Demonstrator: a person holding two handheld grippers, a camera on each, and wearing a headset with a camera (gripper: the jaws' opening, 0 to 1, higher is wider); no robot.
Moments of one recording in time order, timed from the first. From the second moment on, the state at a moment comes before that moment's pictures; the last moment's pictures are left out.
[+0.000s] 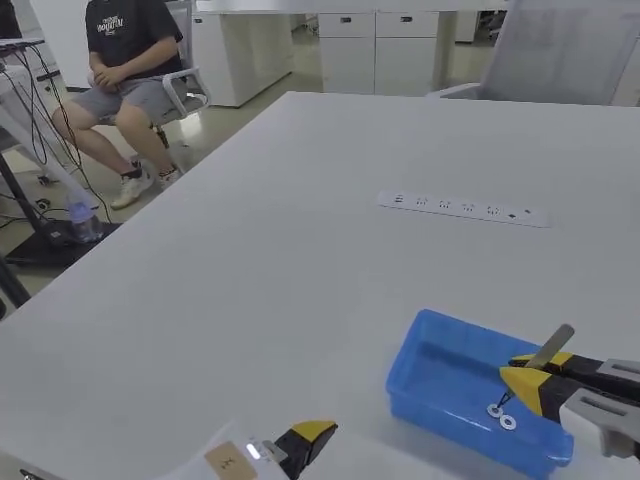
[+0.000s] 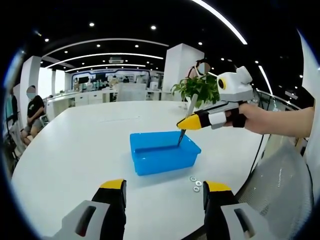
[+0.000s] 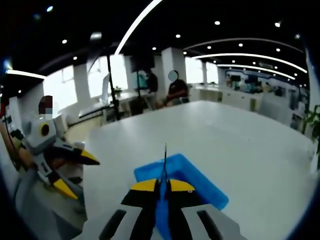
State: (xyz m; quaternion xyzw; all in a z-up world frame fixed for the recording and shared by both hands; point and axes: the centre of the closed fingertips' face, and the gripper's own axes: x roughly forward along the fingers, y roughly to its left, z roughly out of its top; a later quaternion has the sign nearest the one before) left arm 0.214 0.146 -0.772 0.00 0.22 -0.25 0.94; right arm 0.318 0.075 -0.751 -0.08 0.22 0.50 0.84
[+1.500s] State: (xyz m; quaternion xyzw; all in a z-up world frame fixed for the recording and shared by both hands) left arm 0.212 0.146 -0.773 0.00 0.23 -0.25 0.94; right arm 0.261 0.062 -0.789 -0.04 0.27 0.48 0.83
